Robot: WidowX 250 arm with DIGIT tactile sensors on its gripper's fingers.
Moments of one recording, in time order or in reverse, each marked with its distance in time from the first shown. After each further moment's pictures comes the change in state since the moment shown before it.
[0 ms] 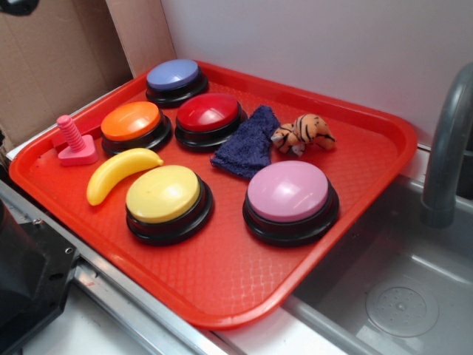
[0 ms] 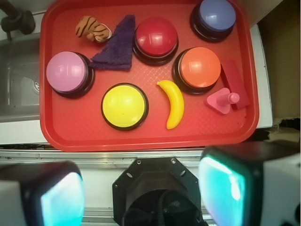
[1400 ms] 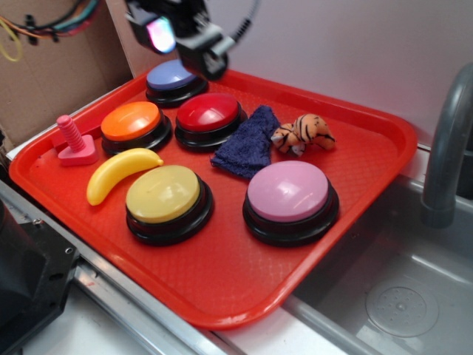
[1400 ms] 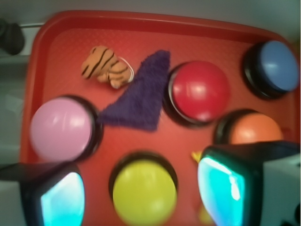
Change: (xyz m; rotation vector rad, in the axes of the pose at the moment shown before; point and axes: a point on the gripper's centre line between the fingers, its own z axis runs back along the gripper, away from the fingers) arm 0.117 -0.037 -0.118 0.033 -0.011 -0.082
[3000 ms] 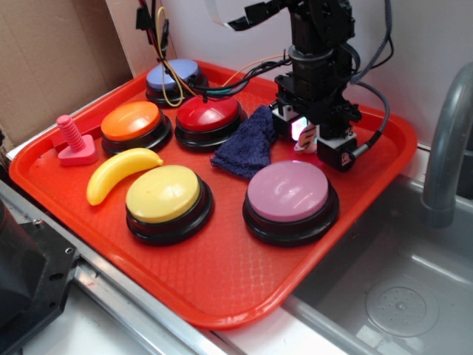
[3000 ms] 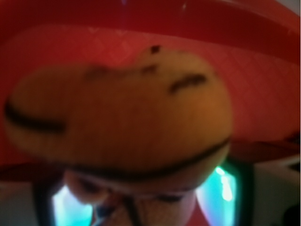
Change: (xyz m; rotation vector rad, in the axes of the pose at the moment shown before) arm 0.078 -0.037 -0.119 -0.009 0.062 -0.042
